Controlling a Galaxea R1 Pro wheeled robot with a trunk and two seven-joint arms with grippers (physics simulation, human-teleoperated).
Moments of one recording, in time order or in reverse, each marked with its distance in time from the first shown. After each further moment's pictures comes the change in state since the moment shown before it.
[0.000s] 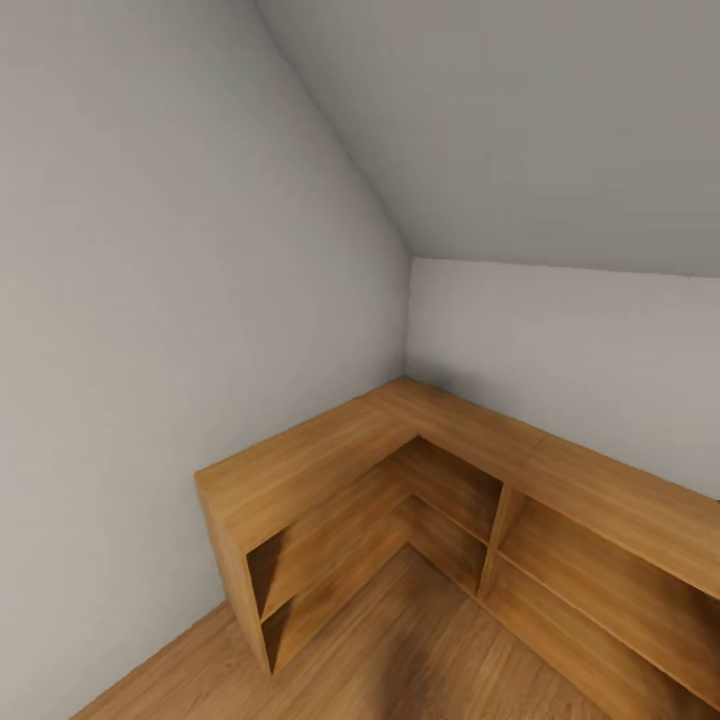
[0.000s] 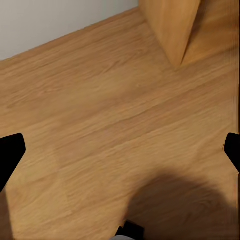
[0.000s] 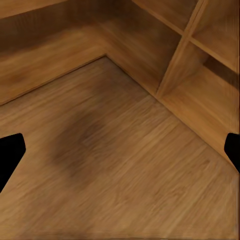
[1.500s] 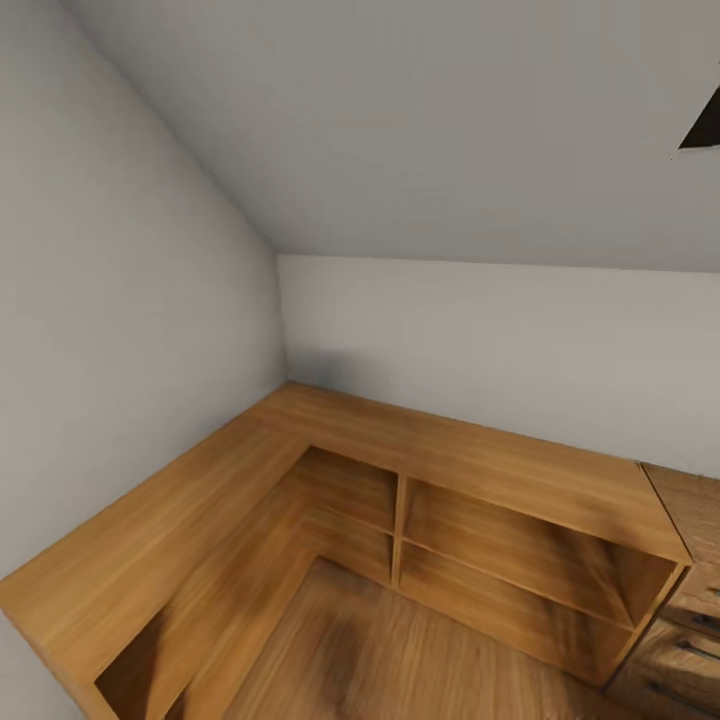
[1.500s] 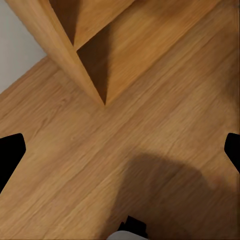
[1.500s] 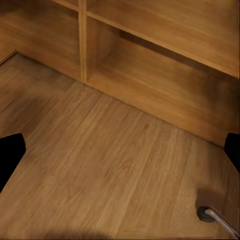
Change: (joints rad) left arm 0.000 0.002 0.001 0.000 0.001 0.003 0.000; right arm 0.000 0.000 0.000 0.001 0.000 -0.001 -0.001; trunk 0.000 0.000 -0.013
